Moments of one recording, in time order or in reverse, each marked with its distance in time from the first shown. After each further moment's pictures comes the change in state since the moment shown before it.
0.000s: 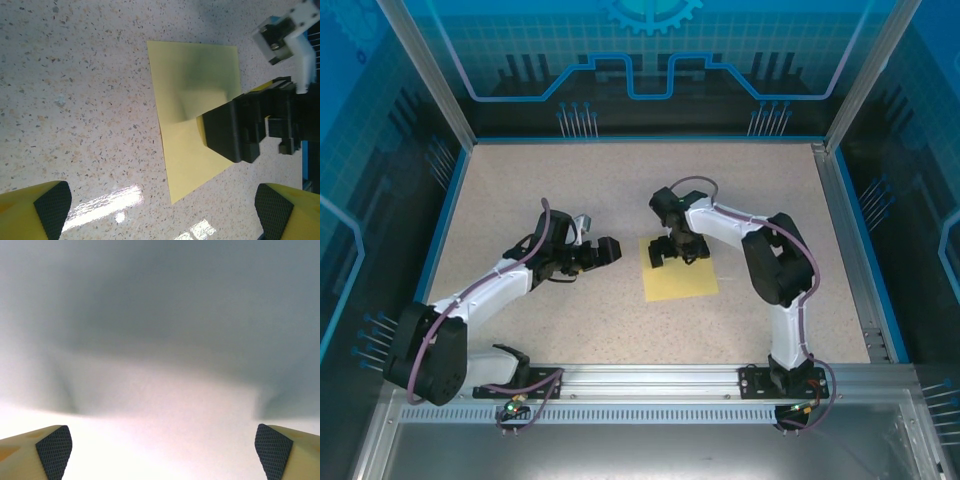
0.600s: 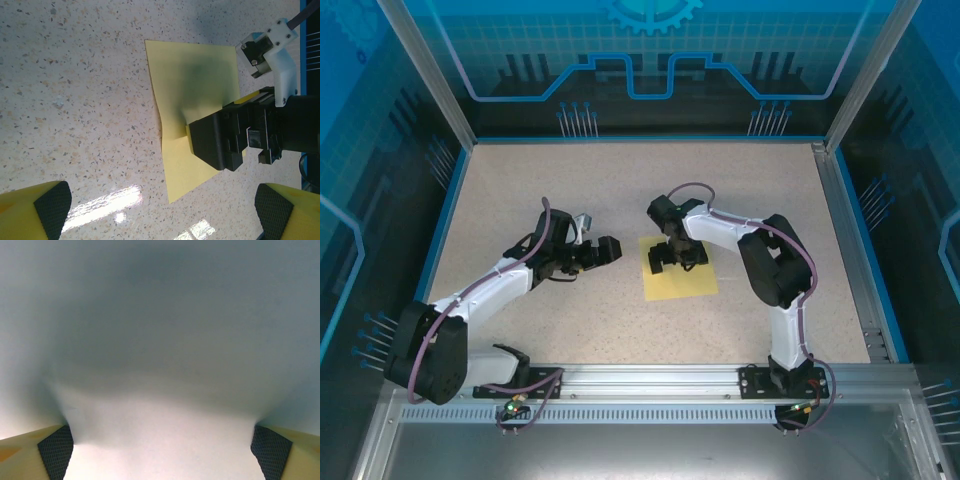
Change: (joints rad) left arm 0.000 0.004 0.005 0.000 0.002 0.001; right arm 0.027 0.016 -0.070 0.061 0.017 0.031
